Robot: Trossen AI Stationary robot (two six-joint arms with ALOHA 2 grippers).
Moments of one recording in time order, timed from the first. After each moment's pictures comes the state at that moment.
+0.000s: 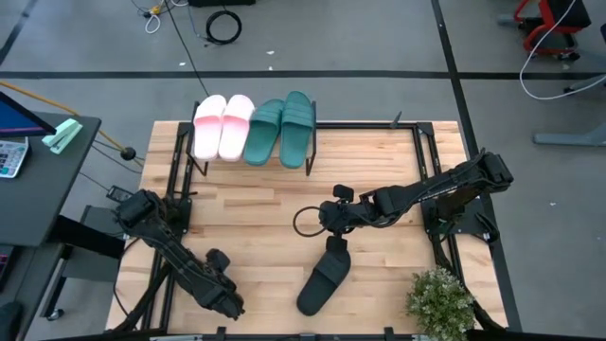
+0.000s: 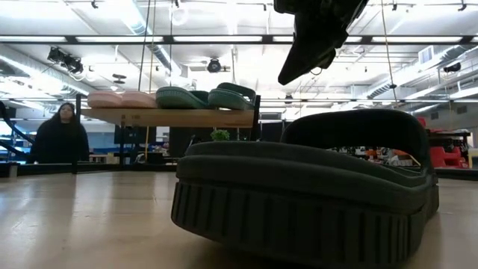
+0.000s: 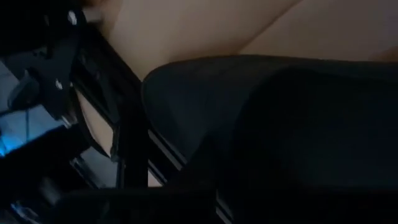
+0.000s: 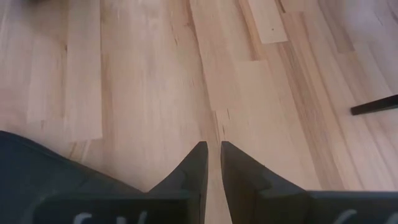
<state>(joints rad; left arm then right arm) -0.83 1.90 1.27 -1.40 0.22 -1.56 0.23 1.60 1.17 -0.49 0.25 0.34</state>
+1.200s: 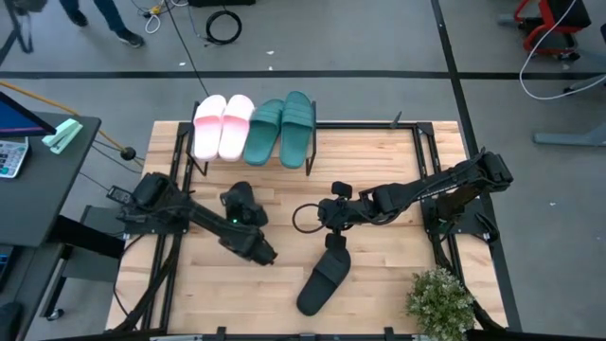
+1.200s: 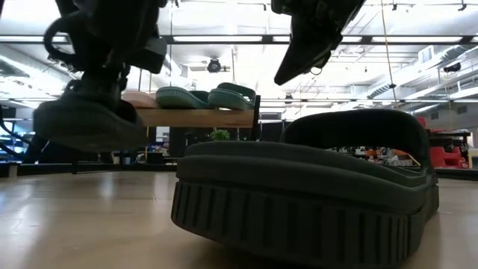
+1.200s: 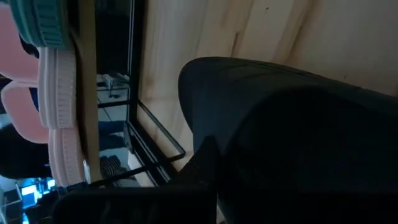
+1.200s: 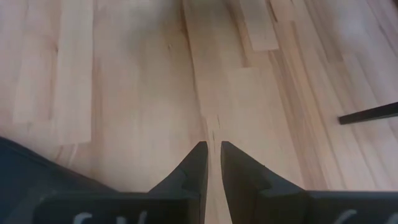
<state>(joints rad) -0.42 1.87 1.27 -1.52 -0.73 -0.92 0.21 1.60 1.17 -0.48 0.26 0.28</state>
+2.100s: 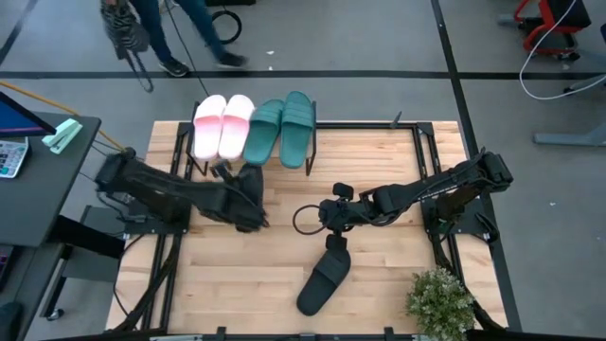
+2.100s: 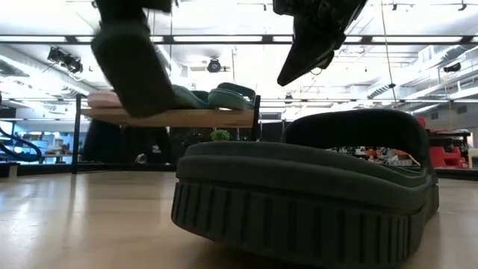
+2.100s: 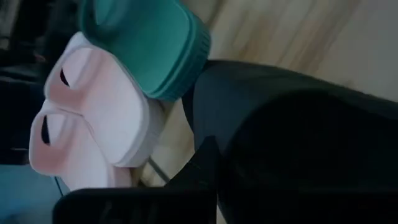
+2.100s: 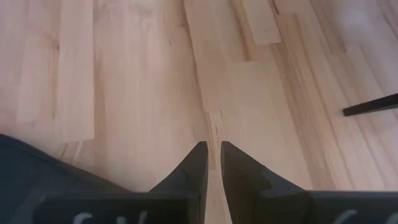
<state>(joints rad) -0.25 1.49 1.27 -1.35 -0.82 -0.68 0.22 1.59 1.17 -0.50 0.26 0.32</state>
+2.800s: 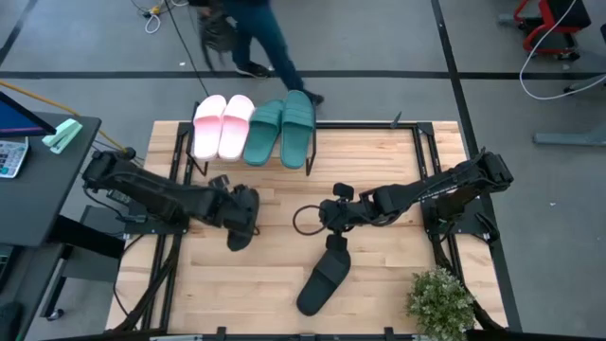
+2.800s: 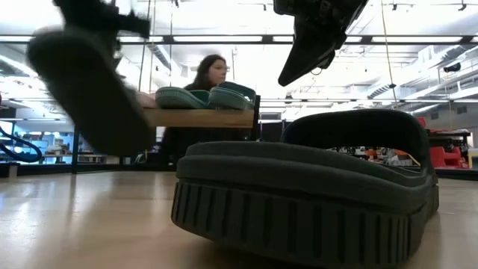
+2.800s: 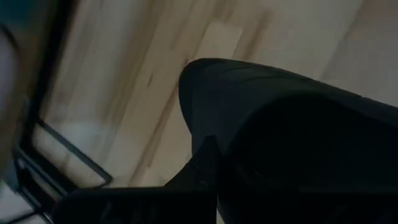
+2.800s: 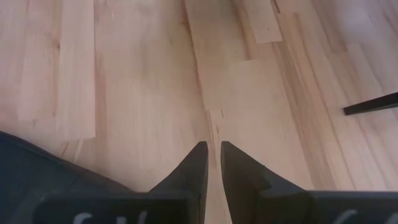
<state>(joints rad) -0.28 1.39 1.02 -1.11 -0.54 -0.66 0.22 1.59 1.17 -0.50 0.26 0.32</state>
